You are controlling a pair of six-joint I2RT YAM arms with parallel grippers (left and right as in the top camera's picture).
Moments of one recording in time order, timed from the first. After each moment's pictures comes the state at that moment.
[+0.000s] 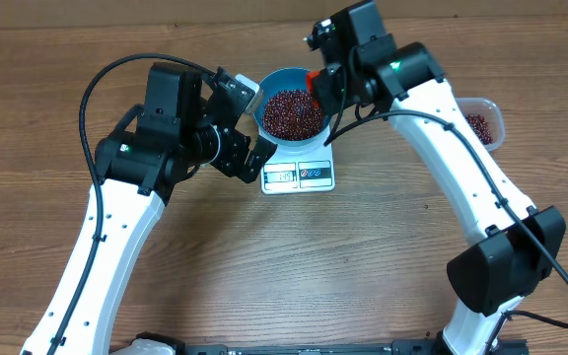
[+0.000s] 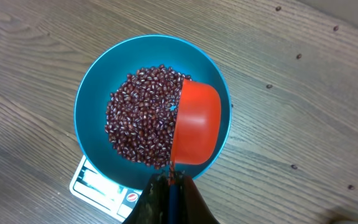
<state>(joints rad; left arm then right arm) -0.27 1.41 1.40 -0.87 0.36 0.21 0.45 1.93 1.92 -0.98 -0.03 -0.05</state>
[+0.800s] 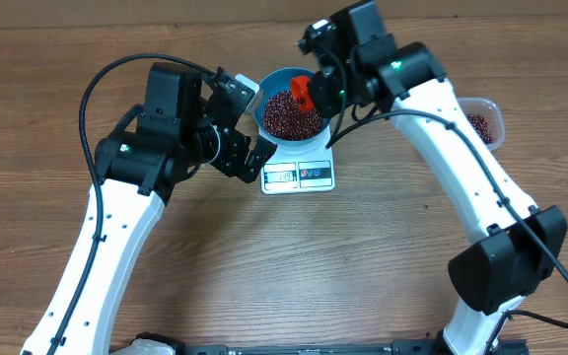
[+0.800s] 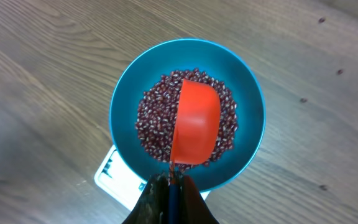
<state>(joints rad) -0.27 1.41 1.40 -0.87 0.36 0.21 0.40 1.93 1.92 -0.99 -0.23 -0.11</state>
